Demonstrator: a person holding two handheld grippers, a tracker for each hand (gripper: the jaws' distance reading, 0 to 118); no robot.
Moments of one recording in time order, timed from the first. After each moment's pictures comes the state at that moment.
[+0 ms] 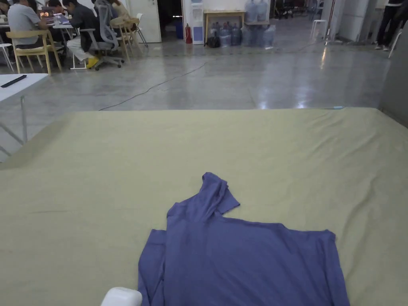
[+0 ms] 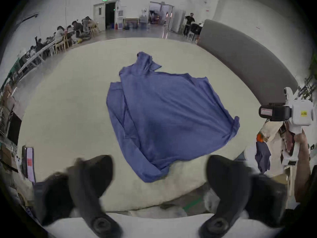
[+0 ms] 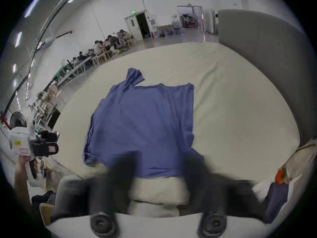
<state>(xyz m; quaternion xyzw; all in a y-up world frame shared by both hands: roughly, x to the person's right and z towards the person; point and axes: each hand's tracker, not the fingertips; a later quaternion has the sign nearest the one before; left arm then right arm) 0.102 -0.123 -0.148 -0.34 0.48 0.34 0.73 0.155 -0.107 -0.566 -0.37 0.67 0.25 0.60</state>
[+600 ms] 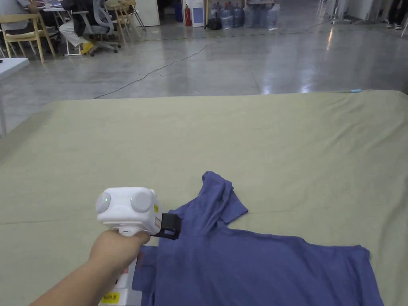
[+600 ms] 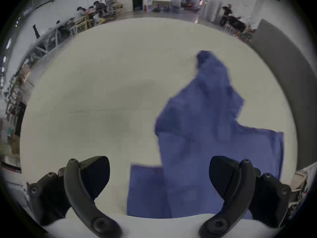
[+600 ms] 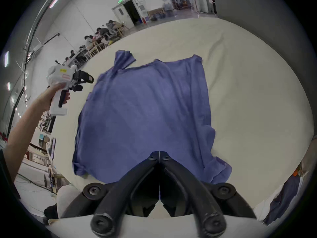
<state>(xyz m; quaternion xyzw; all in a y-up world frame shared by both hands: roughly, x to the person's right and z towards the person) -0.308 -0.231 -0.147 -0.39 0.58 0.38 0.60 0.069 -0.184 -0.564 -0.45 0.64 0.26 0.57</state>
